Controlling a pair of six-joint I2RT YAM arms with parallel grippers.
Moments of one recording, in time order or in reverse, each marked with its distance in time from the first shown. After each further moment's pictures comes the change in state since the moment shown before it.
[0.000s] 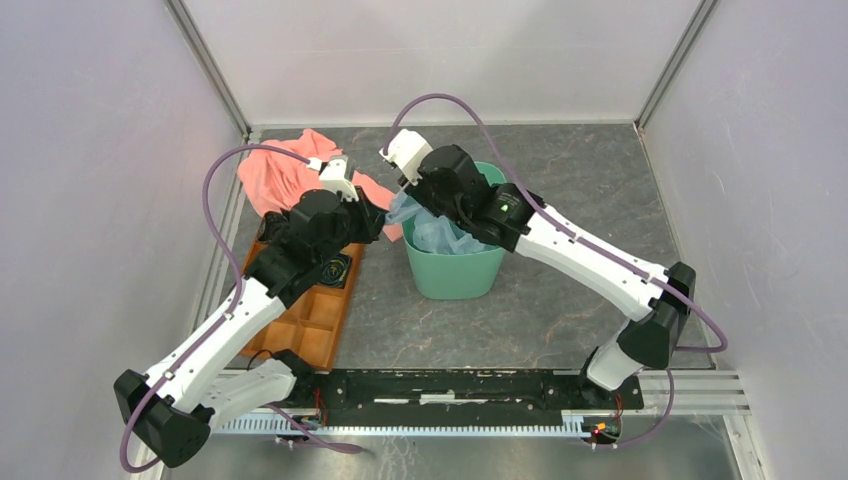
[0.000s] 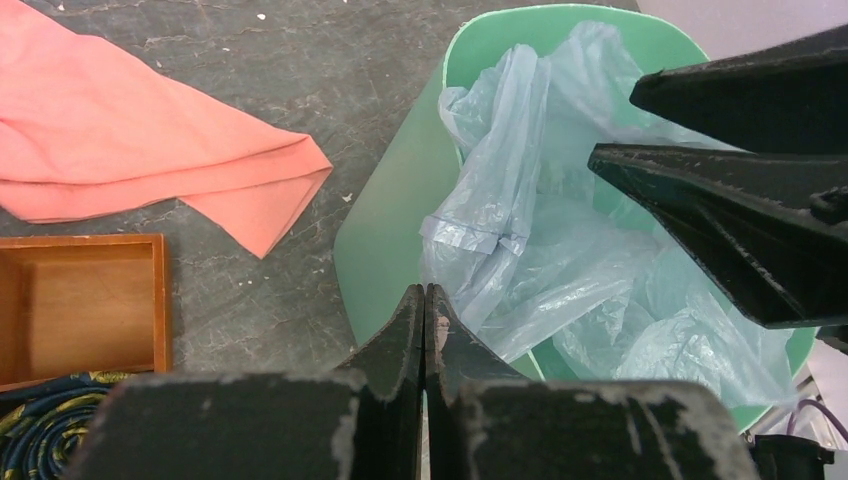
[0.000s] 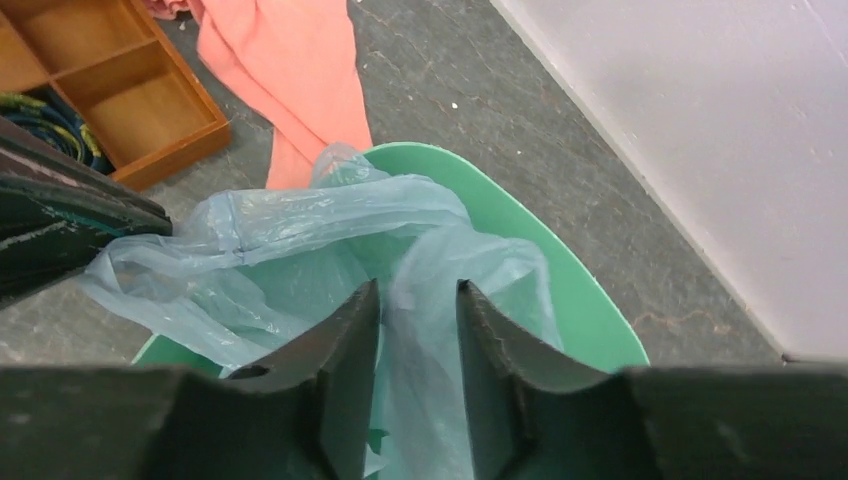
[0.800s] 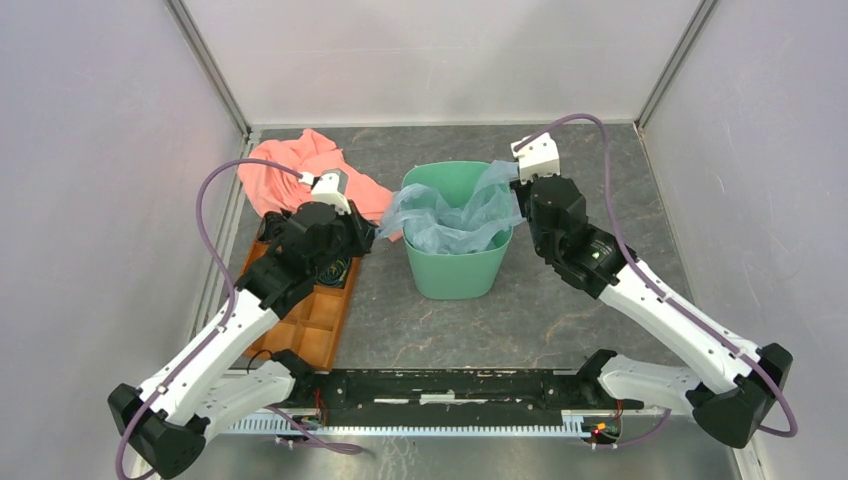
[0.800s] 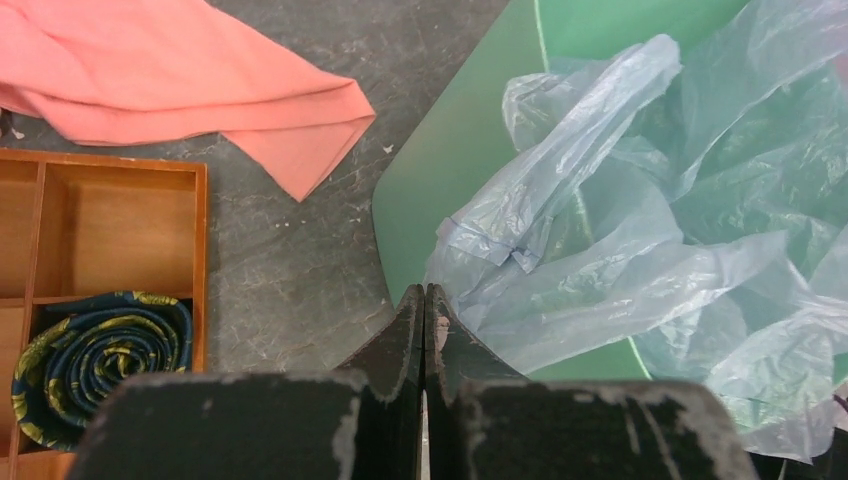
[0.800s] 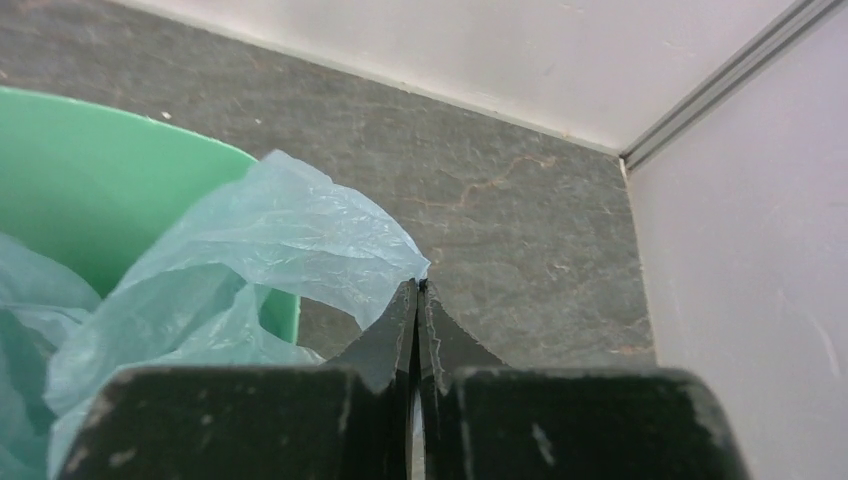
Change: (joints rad) left arm 0.000 -0.080 -0.053 -0.102 -0.048 -0.032; right arm -0.212 -0.526 -0.571 0.323 0.329 0.105
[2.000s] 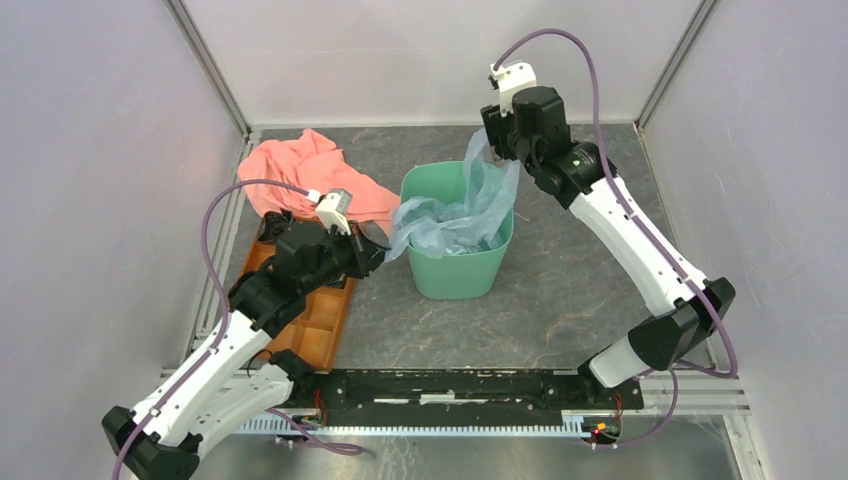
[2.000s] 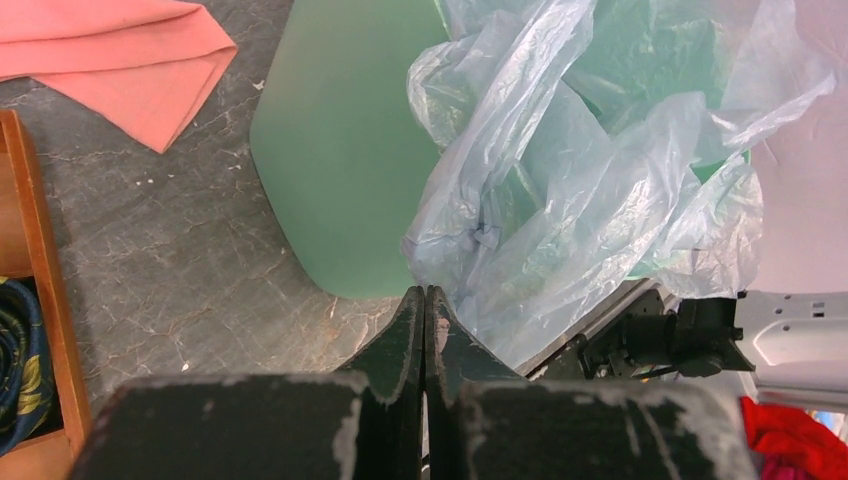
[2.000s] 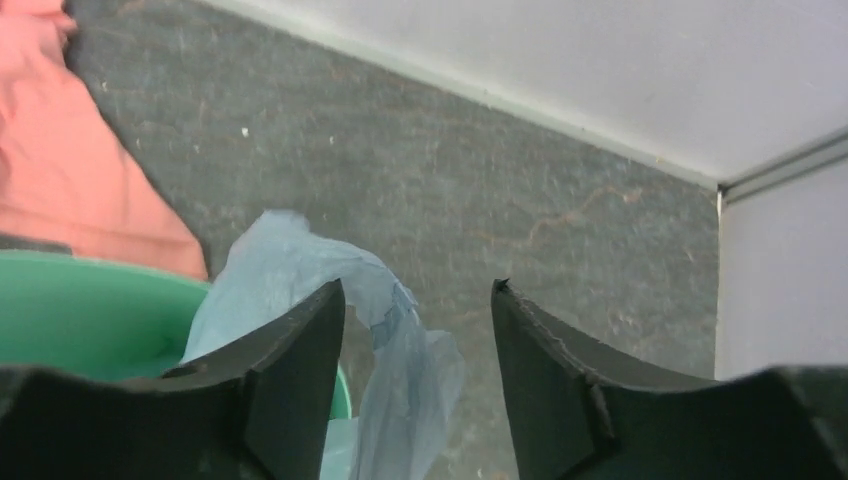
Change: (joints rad) left arm 0.002 -0.130 -0.123 0.041 0.268 -0.057; right arm -0.194 0.452 0.591 -0.280 -0.352 0.038
